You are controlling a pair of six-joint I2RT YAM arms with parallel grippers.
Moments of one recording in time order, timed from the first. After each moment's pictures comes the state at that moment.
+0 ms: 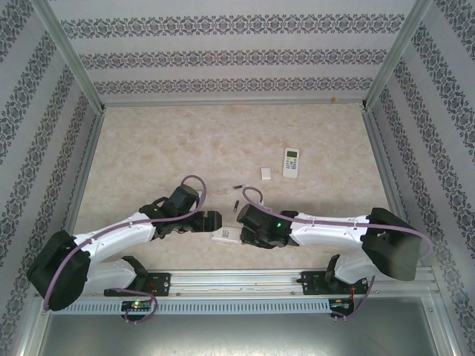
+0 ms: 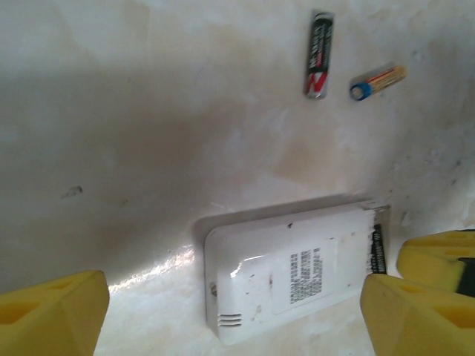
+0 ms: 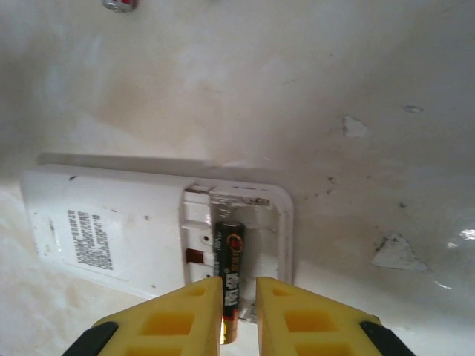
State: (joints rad) left arm -0.66 1.19 0.53 -0.32 0.23 -0.71; right arm 1.09 1.40 0.68 -0.39 0.03 1.31
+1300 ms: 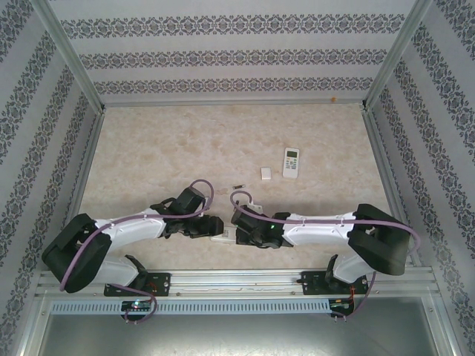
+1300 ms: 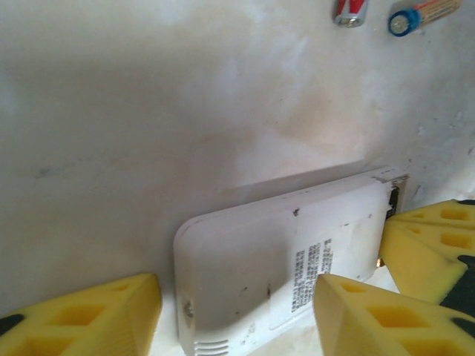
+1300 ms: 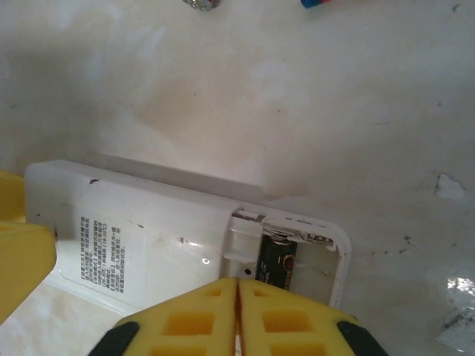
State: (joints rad) left arm -0.67 1.34 0.52 -0.22 0.37 -0.77; right arm 1.11 1.48 0.68 -0.28 0.07 1.14
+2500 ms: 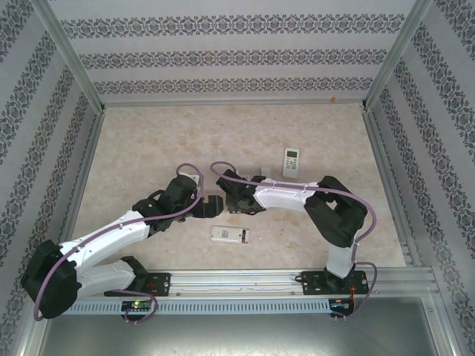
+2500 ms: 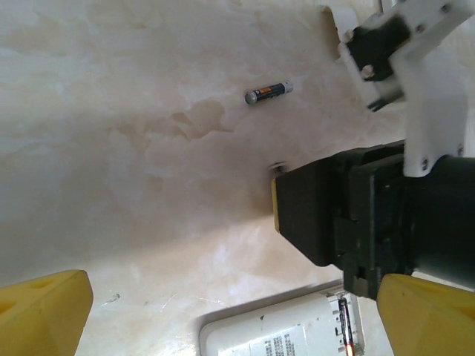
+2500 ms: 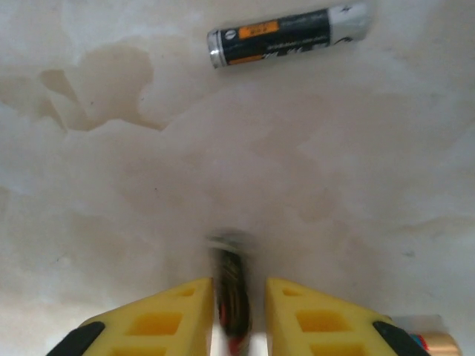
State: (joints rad) left arm -0.67 1.11 0.64 -0.33 0.02 -0.63; right arm 0.89 1.87 1.14 -0.52 0.11 0.86
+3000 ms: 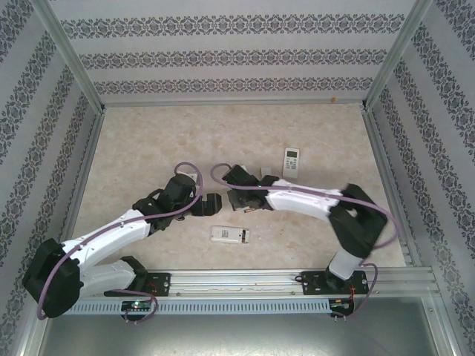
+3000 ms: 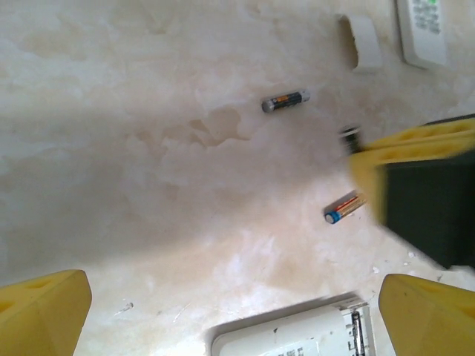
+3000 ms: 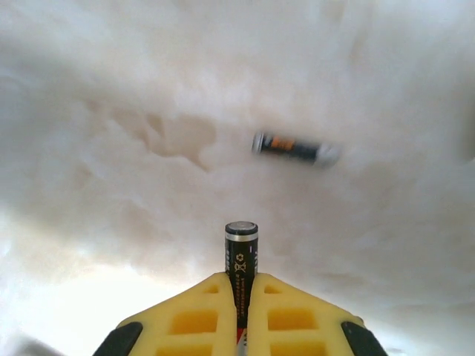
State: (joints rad) left arm -0.63 1.11 0.62 -0.30 0.02 -0.62; right arm 0.89 1.60 1.03 -0.41 0.22 0.35
